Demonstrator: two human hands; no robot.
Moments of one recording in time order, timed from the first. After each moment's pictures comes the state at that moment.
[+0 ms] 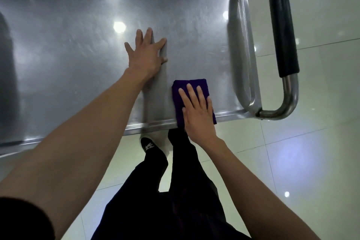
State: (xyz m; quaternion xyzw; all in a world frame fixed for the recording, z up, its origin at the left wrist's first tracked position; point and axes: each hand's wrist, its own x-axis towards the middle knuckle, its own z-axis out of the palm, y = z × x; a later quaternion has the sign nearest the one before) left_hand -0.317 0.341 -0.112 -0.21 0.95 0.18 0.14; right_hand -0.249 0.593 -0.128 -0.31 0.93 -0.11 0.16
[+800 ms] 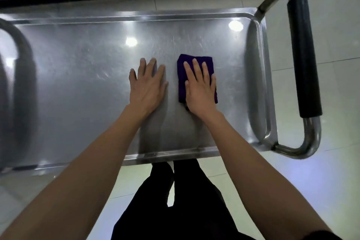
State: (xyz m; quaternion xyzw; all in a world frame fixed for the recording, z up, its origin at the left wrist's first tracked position) left_hand -0.287 0.309 -0.118 -0.21 0.97 0.11 0.10; right_hand -0.371 0.473 -0.125 -0.29 0.94 -0.13 0.16
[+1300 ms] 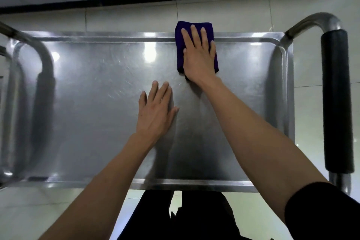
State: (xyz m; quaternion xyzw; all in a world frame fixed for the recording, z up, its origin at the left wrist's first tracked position) left_hand -0.300 0.305 -0.112 -0.24 0.96 0.11 0.14; right_hand -0.505 0.340 -0.124 -0.35 0.91 -0.14 0.14
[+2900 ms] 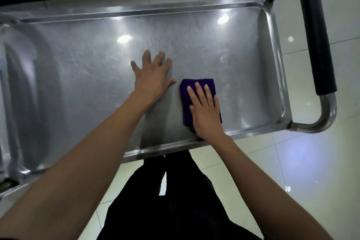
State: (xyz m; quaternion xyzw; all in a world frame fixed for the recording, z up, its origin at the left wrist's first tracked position) left_hand -0.258 0.246 -0.105 -0.13 0.97 0.12 0.14; right_hand -0.245 0.470 -0.114 -0.27 0.94 -0.09 0.21
